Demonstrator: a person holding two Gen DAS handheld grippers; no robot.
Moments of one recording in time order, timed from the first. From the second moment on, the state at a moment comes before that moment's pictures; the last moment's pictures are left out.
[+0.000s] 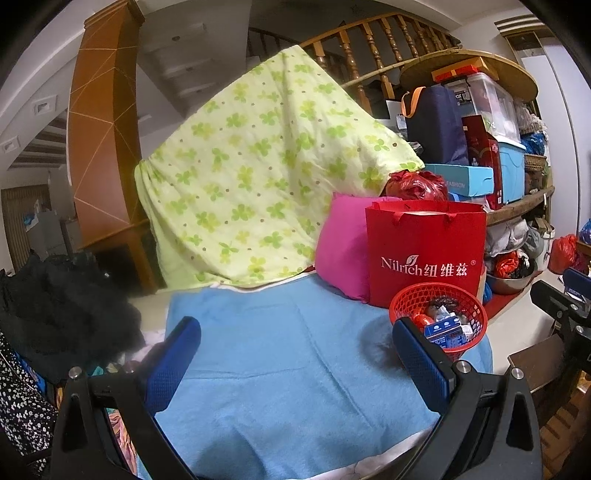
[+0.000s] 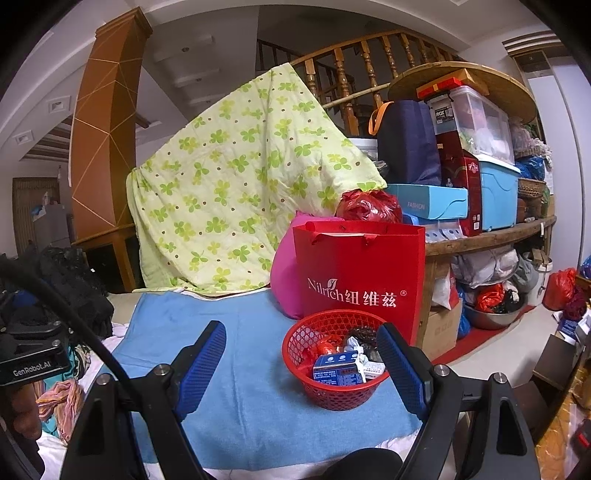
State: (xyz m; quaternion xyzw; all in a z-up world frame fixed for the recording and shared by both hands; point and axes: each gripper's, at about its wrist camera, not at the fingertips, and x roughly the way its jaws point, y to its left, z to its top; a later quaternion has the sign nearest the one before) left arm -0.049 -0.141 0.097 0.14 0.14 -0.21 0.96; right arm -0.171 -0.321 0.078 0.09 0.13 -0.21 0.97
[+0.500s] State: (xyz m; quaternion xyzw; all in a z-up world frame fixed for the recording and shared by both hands) left arm -0.049 -0.139 0.093 0.14 0.14 -0.21 0.96; right arm -0.172 -0.319 0.079 0.09 0.13 -0.21 0.97
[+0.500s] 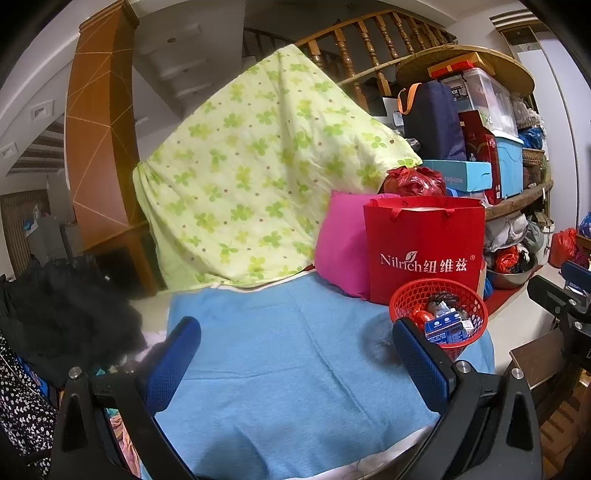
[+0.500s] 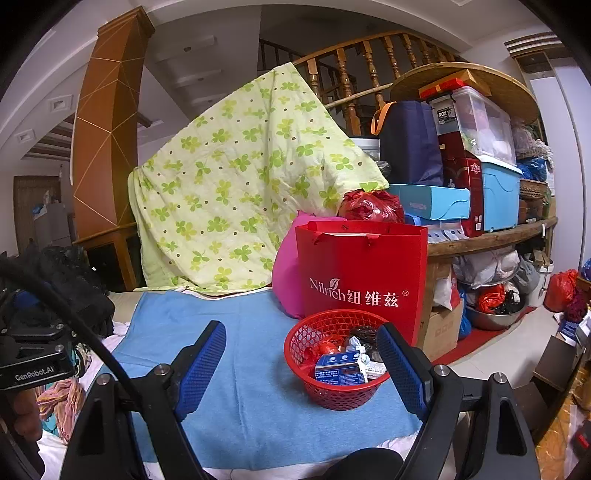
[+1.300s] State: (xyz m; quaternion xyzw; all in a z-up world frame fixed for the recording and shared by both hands) left arm -0.053 -0.139 0.086 0.15 0.14 -0.21 0.96; right arm -0.171 -0.314 0.079 0.09 0.13 -0.21 0.97
